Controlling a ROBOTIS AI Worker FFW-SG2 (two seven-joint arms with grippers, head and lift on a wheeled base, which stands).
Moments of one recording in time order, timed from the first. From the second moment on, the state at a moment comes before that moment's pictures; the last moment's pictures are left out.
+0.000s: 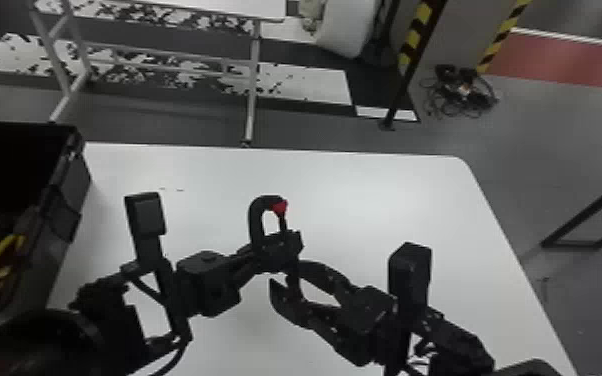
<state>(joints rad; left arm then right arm) 0.29 0.10 -0.18 -2.02 0.62 0.78 -0.46 0.59 -0.14 0.08 -2.26 -0.05 0.60 0.58</state>
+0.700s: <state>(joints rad) 0.31 0.12 -0.03 -2.14 0.60 0.78 -0.45 0.70 -0.12 -0.06 -2.28 -0.17 0.50 0.58</state>
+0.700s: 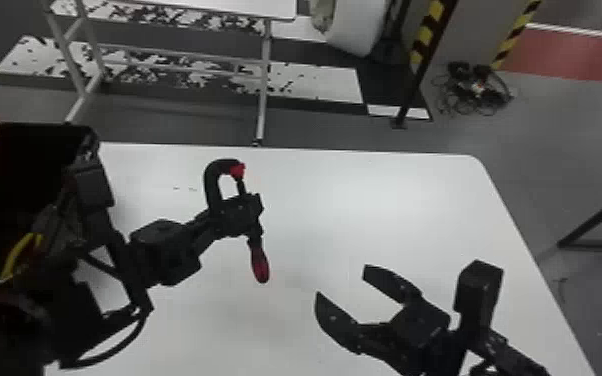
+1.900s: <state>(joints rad) 0.27 0.17 0.43 -2.10 0.61 0.75 -0.46 0.77 -0.04 -0.28 -2.19 -0.30 0.24 0.59</state>
